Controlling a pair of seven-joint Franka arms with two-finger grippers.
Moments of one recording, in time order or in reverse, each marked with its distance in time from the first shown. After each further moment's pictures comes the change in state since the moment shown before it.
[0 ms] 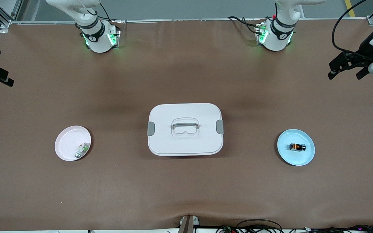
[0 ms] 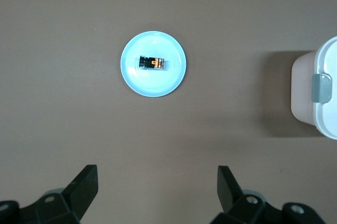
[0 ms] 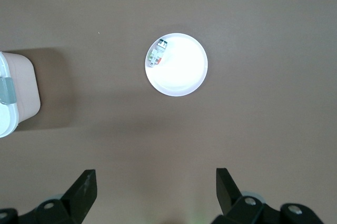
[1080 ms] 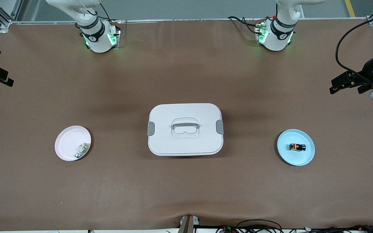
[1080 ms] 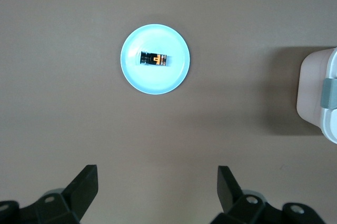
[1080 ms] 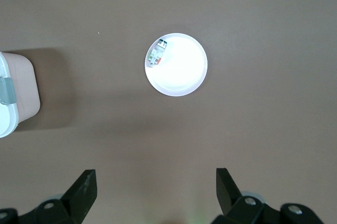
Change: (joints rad) left arm 0.005 0.227 0.000 0.230 0.000 -0.103 -0.018; right arm 0.000 0.000 -0.001 0.000 0.000 0.000 0.000
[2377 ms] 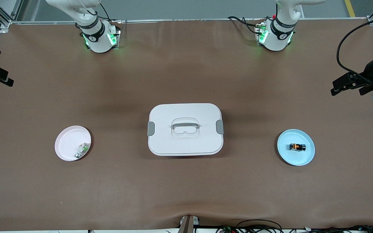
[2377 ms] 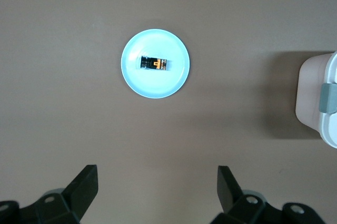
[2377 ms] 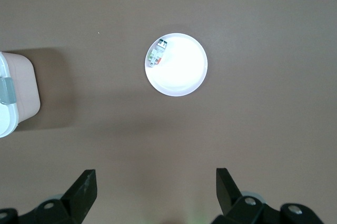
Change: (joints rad) left arm 0.001 0.015 0.001 0.022 0.000 0.001 0.000; right arm 0.000 0.000 0.000 0.000 0.000 0.000 -0.001
